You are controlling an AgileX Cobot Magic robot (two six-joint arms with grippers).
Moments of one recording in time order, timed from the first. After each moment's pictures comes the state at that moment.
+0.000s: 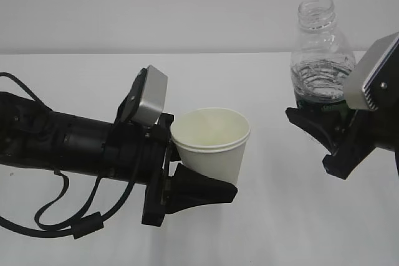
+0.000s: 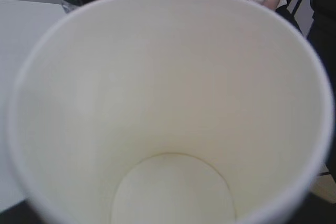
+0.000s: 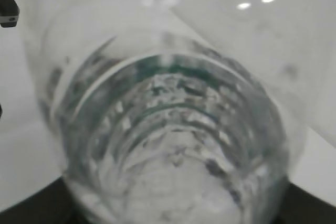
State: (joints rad) left arm -0.52 1.86 -0.80 1.29 -1.06 -0.71; right arm 0.25 1.24 -0.47 -0.83 -0.45 0.22
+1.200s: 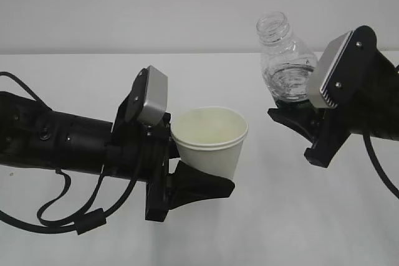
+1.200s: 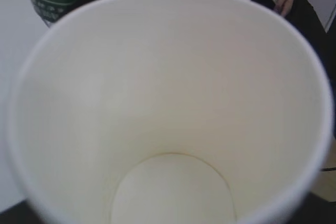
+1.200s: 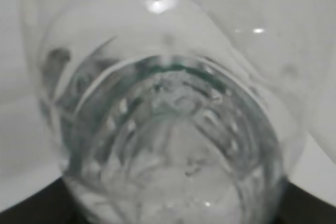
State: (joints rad) left arm -0.52 1.86 -0.80 1.26 -1.00 -0.69; right arm 0.25 1.39 -0.59 -0.99 -0.44 0.22
